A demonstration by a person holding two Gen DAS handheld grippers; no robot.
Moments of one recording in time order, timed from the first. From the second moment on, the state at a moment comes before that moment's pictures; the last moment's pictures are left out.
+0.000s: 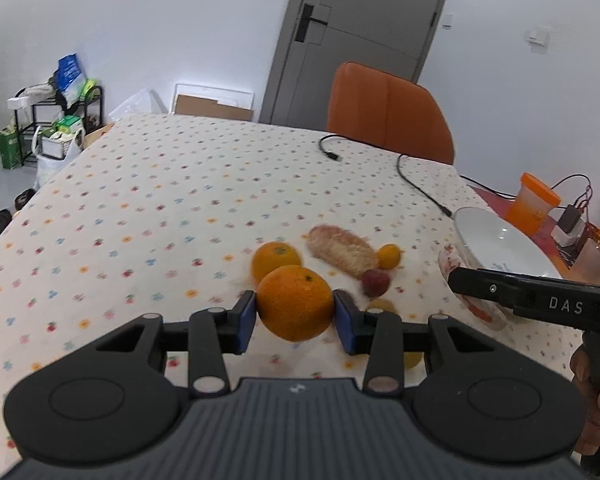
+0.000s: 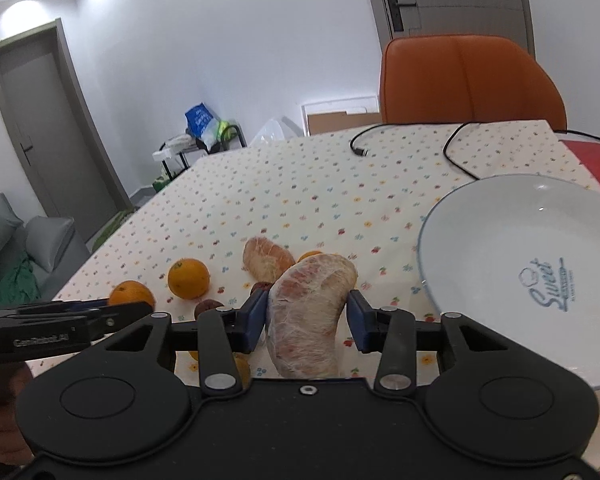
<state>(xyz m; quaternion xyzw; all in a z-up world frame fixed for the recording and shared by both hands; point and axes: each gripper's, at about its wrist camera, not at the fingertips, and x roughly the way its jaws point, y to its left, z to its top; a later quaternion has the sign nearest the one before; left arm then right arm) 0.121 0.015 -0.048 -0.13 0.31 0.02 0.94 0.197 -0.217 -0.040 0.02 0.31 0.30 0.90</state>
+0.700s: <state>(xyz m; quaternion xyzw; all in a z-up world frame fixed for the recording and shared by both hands) 0.159 -0.042 -0.035 -0.09 0.29 -0.03 0.95 0.202 -0.285 -0.021 0.06 0.27 0.26 0.92</state>
